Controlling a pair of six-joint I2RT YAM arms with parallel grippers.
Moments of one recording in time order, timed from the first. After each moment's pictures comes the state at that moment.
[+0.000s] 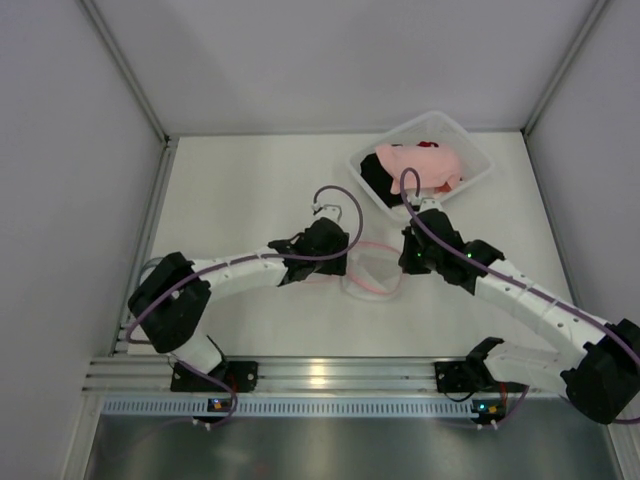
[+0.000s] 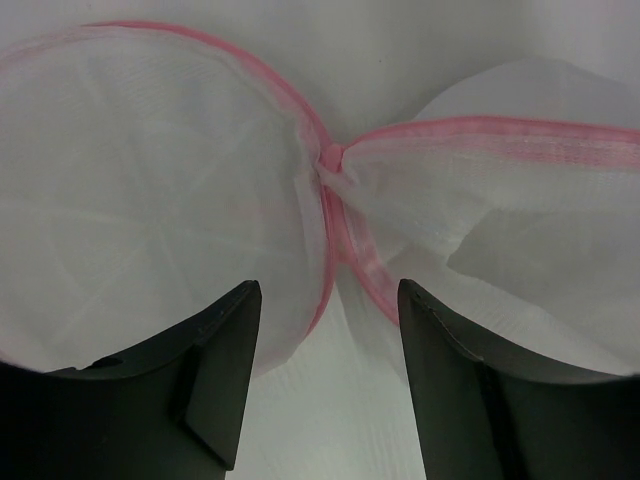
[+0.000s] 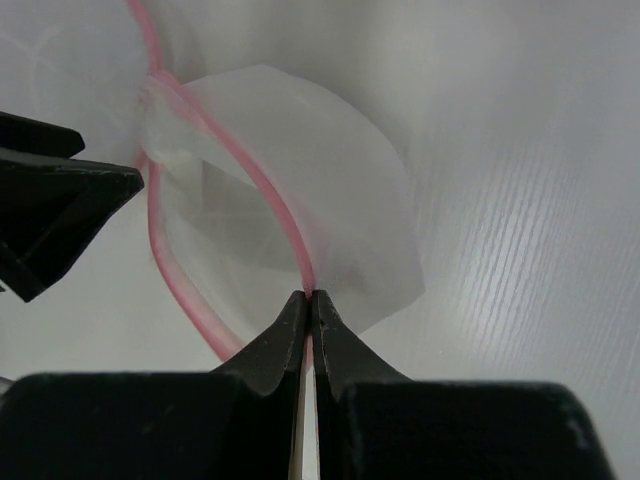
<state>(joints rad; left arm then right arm) -0.85 1.56 0.92 -0.18 -0.22 -0.58 0.65 1.10 0.82 -0.56 0.15 0.51</state>
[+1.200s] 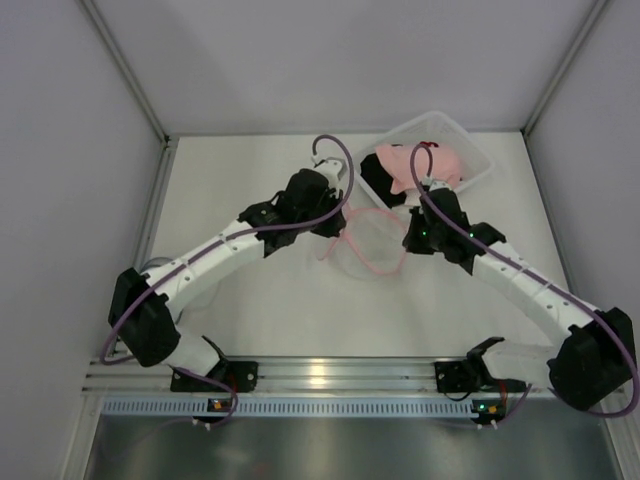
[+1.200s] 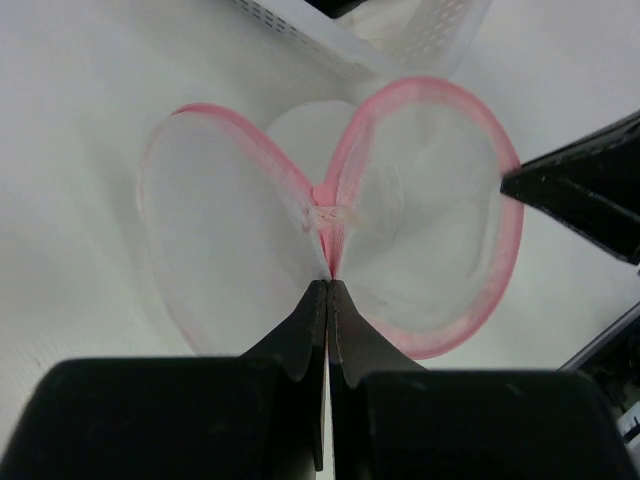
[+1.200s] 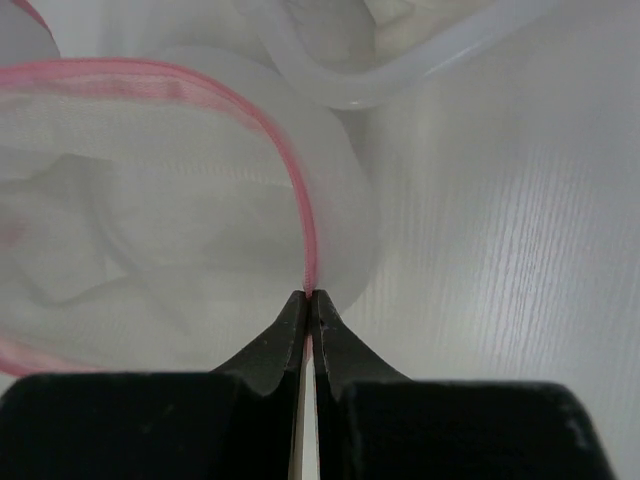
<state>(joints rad) -0.77 1.47 1.23 -0.35 -0.03 -0.39 0.51 1.19 0.88 -0.51 0.10 0.50</state>
